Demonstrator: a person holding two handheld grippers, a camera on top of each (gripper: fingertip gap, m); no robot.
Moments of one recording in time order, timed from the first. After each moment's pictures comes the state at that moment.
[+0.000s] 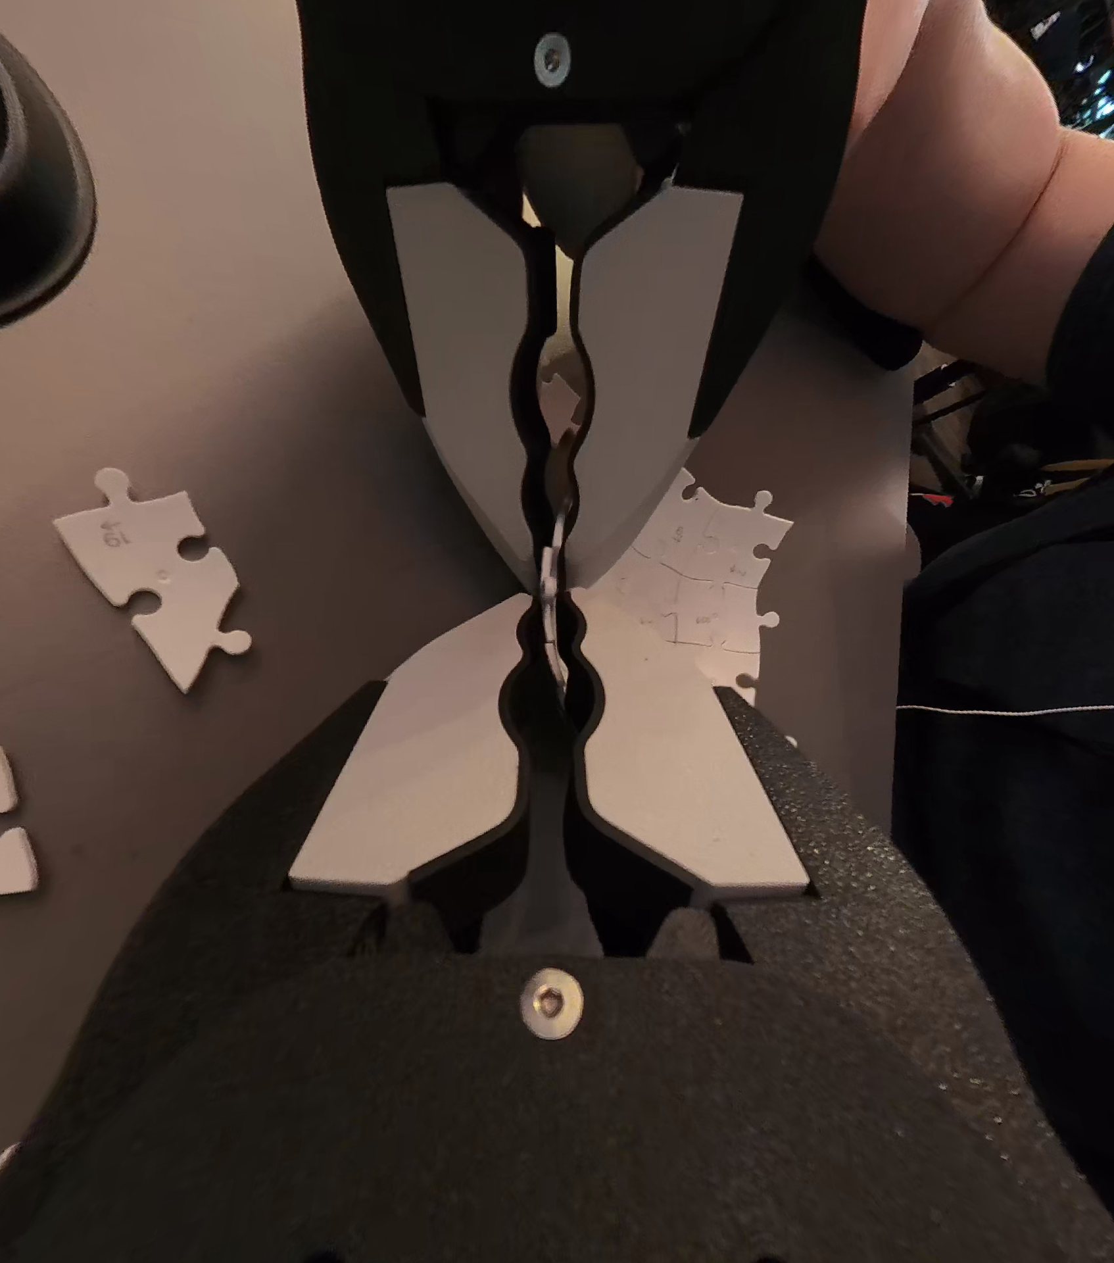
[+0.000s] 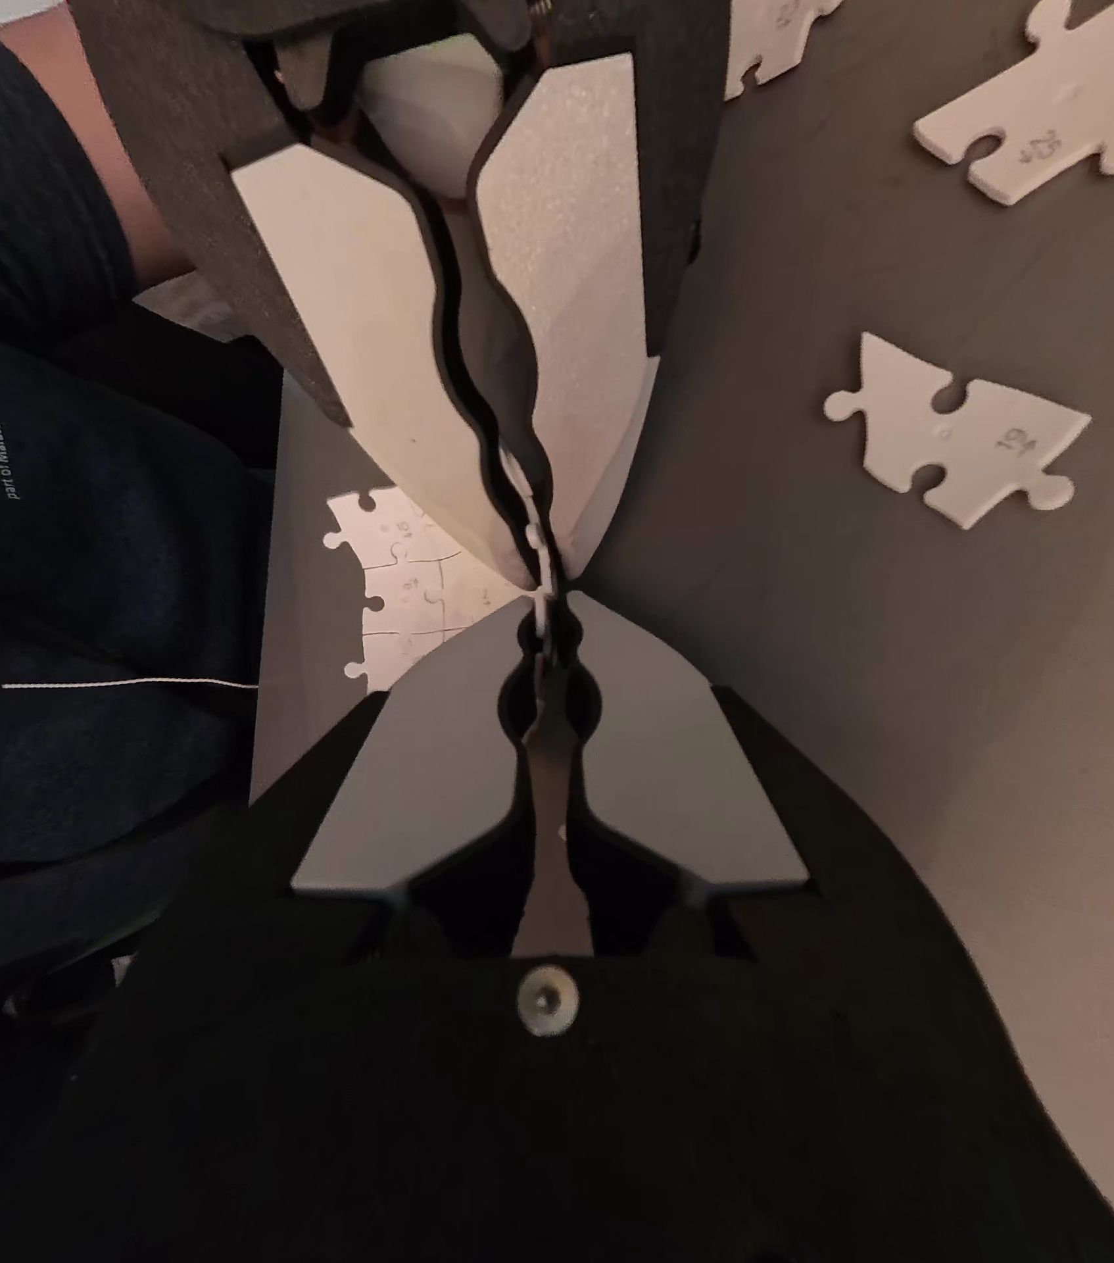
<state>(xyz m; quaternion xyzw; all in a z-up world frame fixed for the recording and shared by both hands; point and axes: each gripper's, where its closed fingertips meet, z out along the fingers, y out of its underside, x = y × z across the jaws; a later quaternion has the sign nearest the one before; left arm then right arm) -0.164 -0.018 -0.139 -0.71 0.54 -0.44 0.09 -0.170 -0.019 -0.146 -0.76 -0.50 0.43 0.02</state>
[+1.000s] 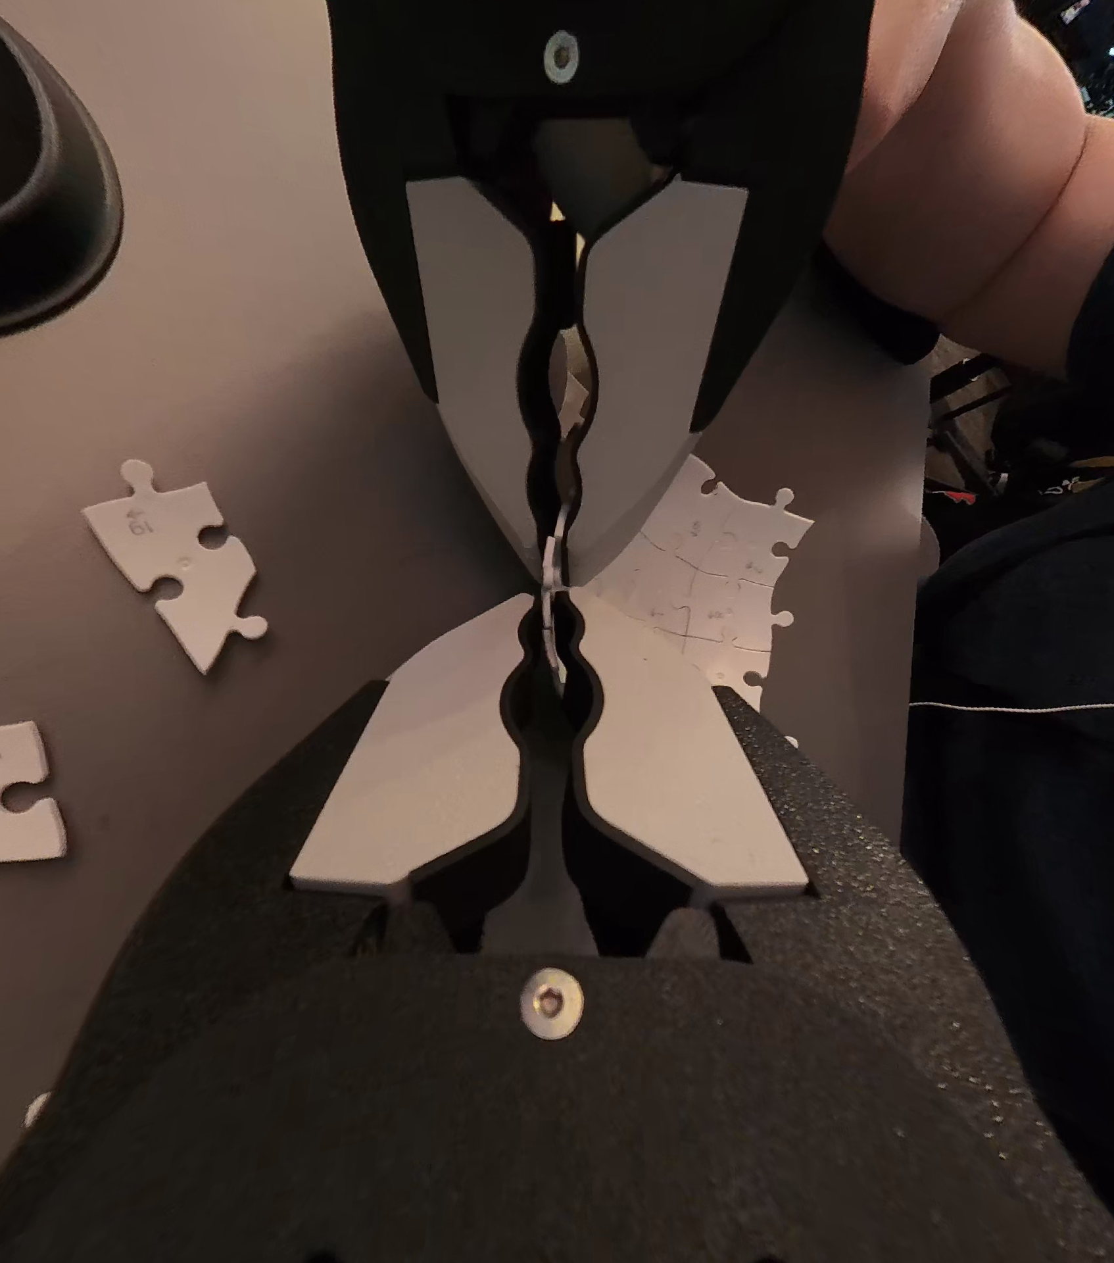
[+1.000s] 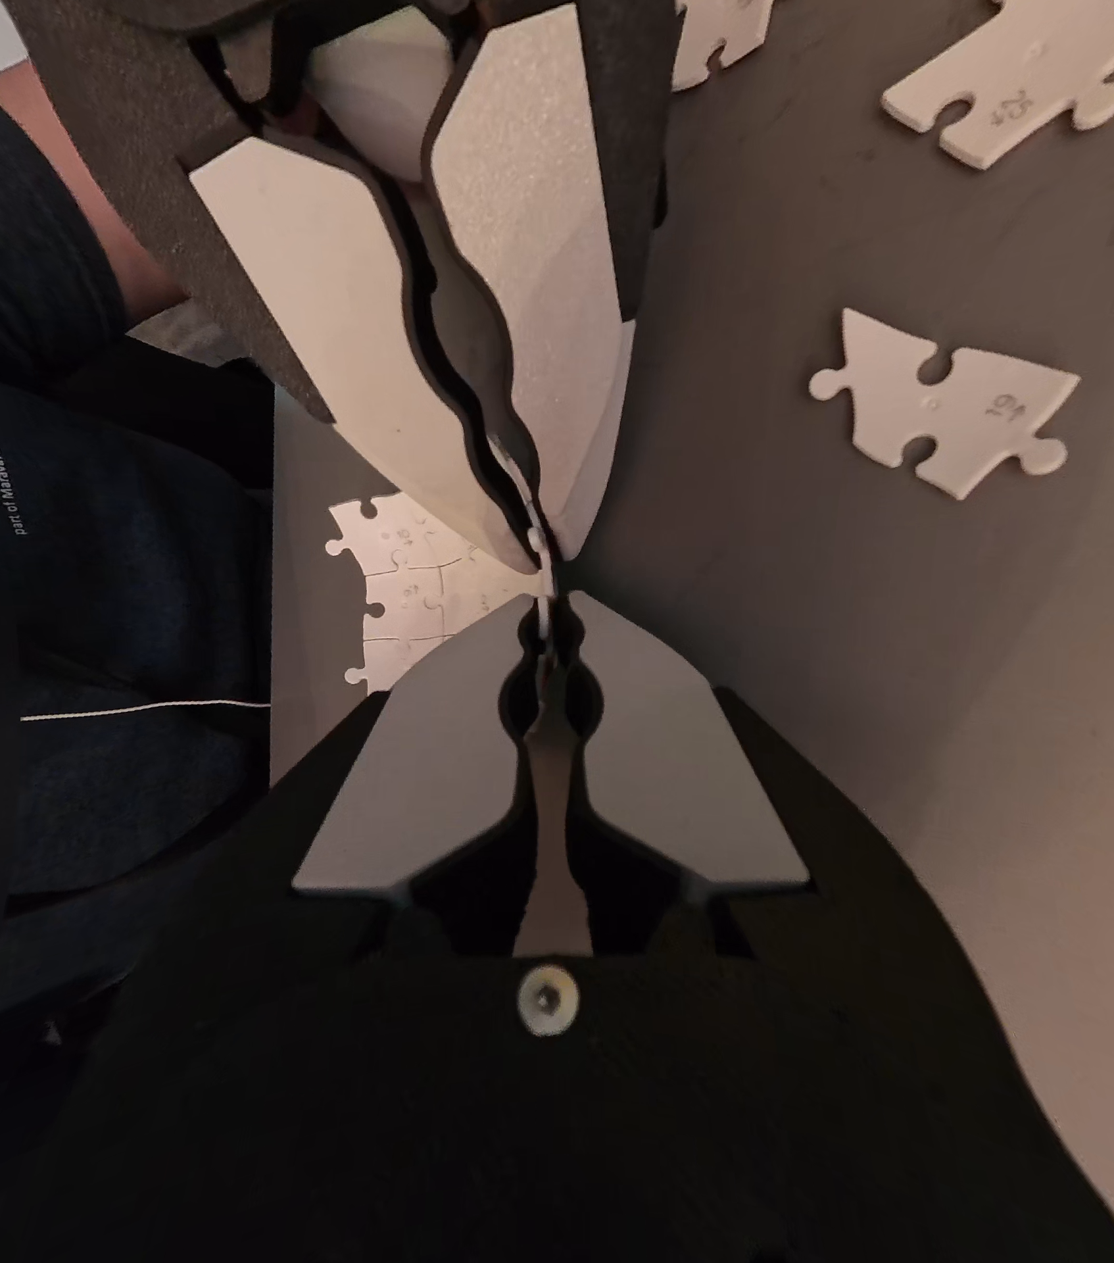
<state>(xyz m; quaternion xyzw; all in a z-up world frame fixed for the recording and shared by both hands) -0.168 -0.015 -0.138 -0.72 0.54 -0.43 0.10 -0.169 -0.019 -0.146 -0.78 -0.47 0.42 0.02</state>
